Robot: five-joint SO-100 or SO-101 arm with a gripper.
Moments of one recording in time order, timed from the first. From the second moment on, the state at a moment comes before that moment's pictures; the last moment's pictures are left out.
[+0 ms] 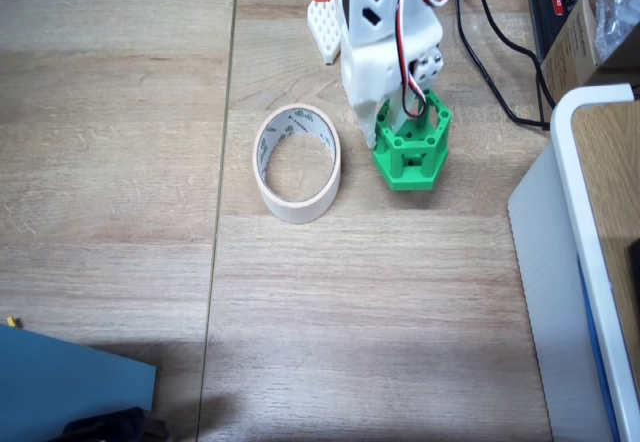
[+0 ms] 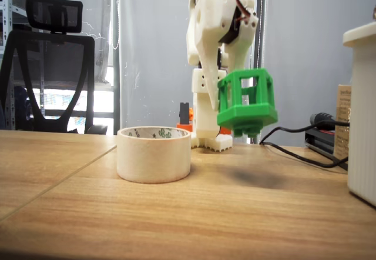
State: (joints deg) arm -20.4 142.8 138.4 78.5 -108.9
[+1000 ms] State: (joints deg) arm 17.8 157.5 138.4 78.7 -108.9
